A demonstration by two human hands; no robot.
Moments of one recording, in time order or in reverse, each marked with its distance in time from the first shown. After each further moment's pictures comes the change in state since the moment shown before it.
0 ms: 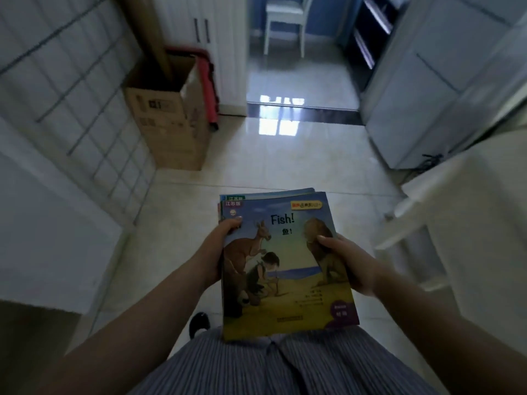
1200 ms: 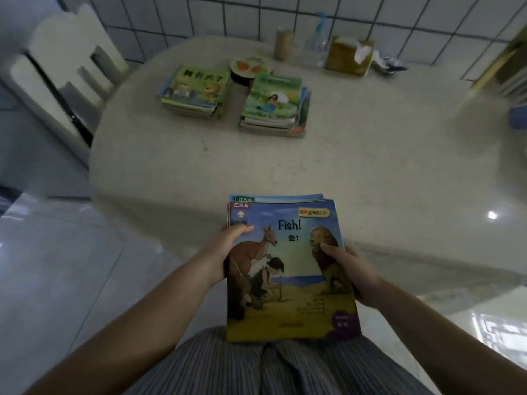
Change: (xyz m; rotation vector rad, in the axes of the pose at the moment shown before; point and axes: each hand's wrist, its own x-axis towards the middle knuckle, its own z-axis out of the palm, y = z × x) left_hand 0.167 -0.259 0.590 1.078 -0.947 -0.612; right_hand -0.197 0.097 -0.384 1.016 1.174 -0.243
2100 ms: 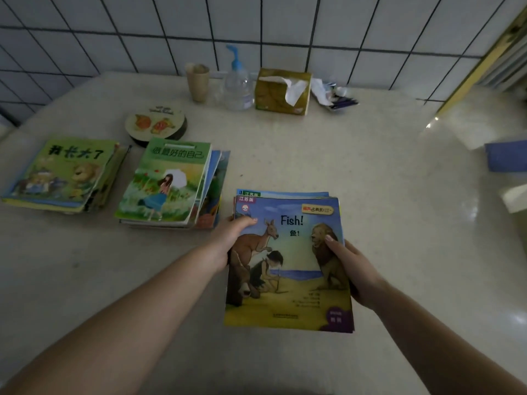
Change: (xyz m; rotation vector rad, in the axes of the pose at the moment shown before) left_hand 0.273 0.156 0.238 0.203 0.033 -0.056; right_hand 0.180 -0.211 -0.209 0.145 0.107 -0.064
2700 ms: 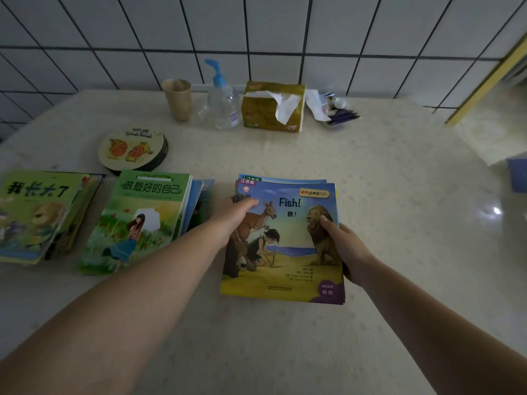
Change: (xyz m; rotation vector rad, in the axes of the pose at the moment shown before) left_hand 0.104 0.084 0.039 0.265 0.125 0.122; right_hand 0.114 -0.070 -0.009 -0.039 0.103 -0.005
